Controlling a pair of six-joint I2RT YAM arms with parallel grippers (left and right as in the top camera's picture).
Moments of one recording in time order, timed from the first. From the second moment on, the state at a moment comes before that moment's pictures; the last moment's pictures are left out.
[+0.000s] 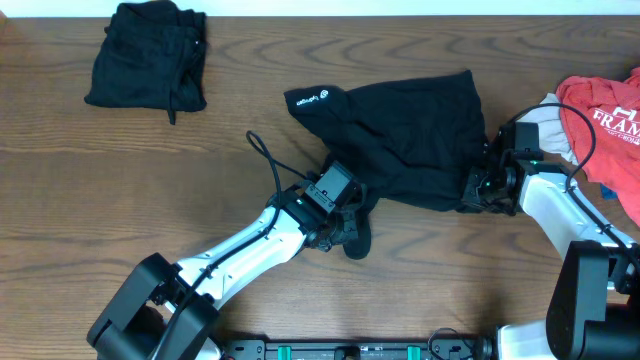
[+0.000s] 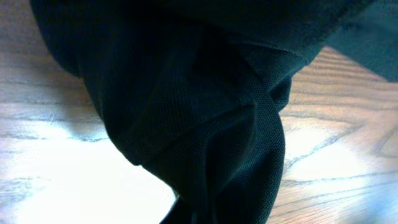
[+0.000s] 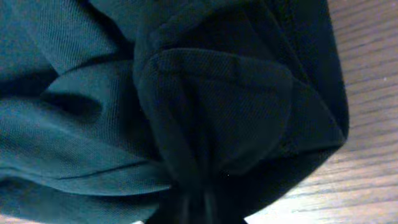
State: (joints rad) left arm -0.75 1.61 0.89 -0.48 0.19 -0.89; right arm -0.06 1.63 0.86 -0.57 -0.11 0.28
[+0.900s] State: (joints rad) left arm -0.75 1.15 0.93 -0.68 0.20 -0.75; right arm -0.06 1.19 1.00 -0.80 -0.19 0.28
